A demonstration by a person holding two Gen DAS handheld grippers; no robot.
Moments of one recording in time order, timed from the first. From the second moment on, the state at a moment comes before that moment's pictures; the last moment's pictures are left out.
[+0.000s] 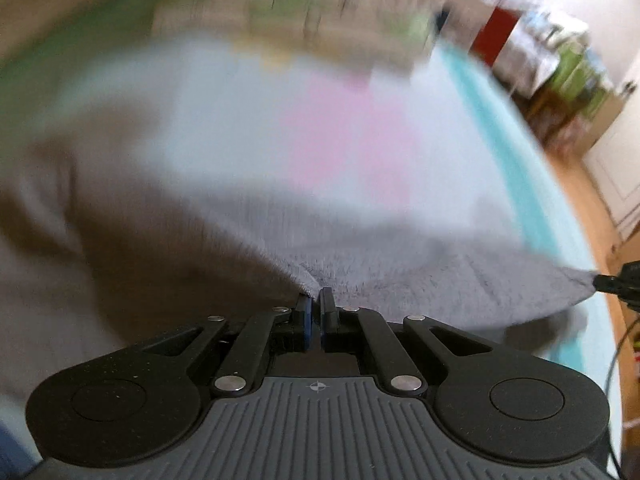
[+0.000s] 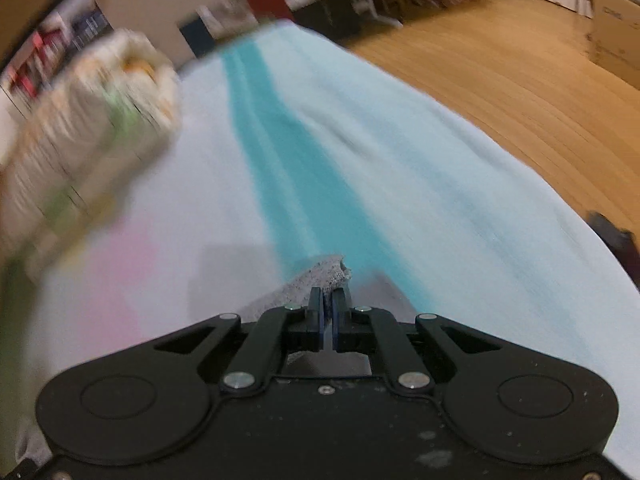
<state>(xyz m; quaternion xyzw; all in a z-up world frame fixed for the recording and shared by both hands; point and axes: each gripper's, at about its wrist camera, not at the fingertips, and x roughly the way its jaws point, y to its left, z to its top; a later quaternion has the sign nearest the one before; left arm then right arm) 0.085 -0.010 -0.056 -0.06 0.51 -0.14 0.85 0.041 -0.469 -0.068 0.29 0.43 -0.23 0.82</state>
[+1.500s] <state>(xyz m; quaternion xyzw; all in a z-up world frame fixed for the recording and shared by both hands) 0.079 0.013 -0.063 -0.03 0.55 -0.22 0.80 -0.001 -0.429 -0.068 0.17 0.43 -0.29 0.84</state>
